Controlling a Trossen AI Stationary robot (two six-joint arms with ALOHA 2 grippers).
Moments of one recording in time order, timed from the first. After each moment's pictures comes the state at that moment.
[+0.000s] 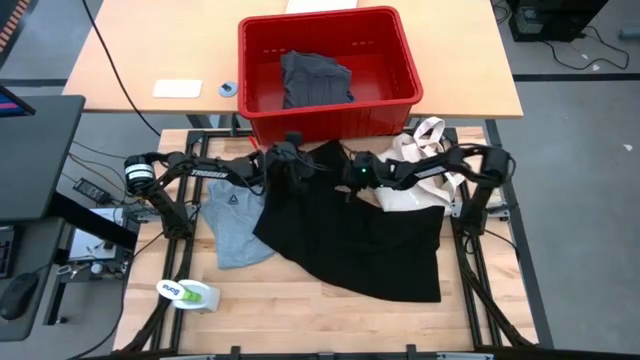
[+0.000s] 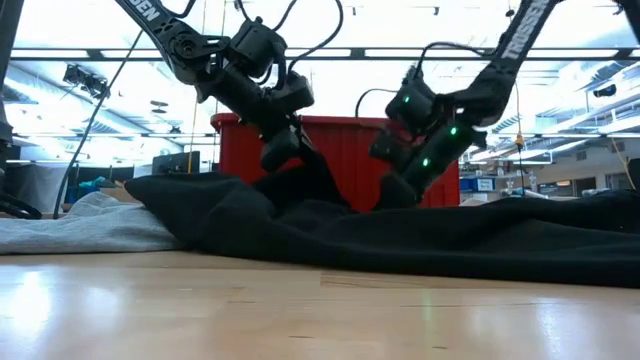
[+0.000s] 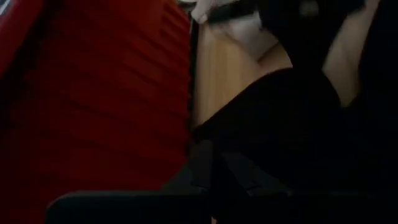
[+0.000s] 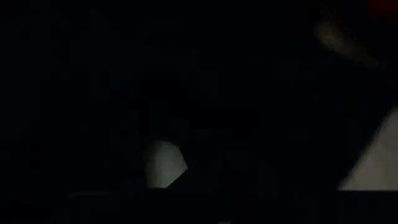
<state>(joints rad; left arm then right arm) 0.34 1.64 0.91 0.27 -0.28 0.75 -0.40 1.79 0.76 0.30 0.02 -0.11</state>
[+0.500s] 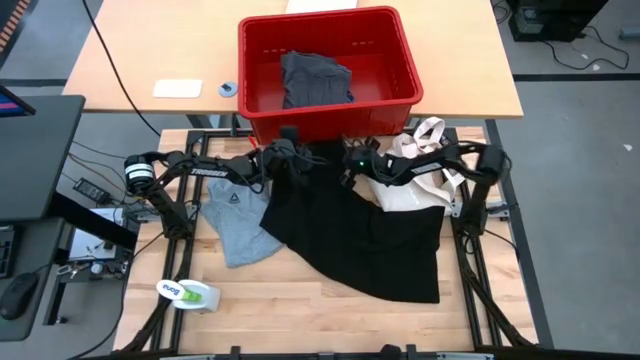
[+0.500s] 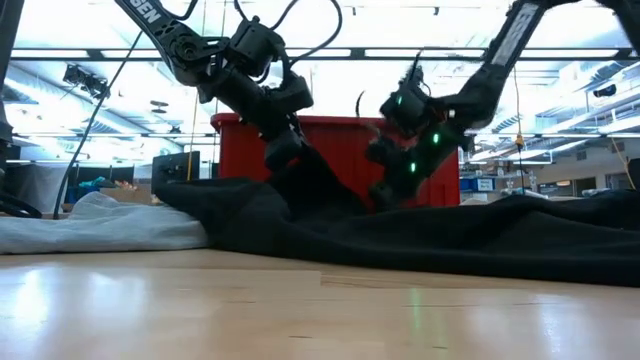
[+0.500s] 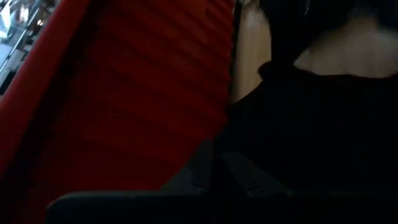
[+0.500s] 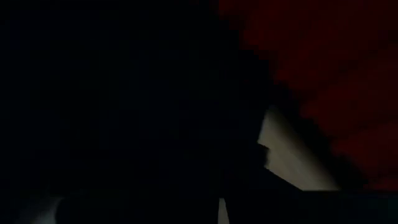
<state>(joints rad) 0.35 1.64 0.91 0.32 -0.41 0.75 -0.43 1.84 0.81 0.36 0.40 -0.15</state>
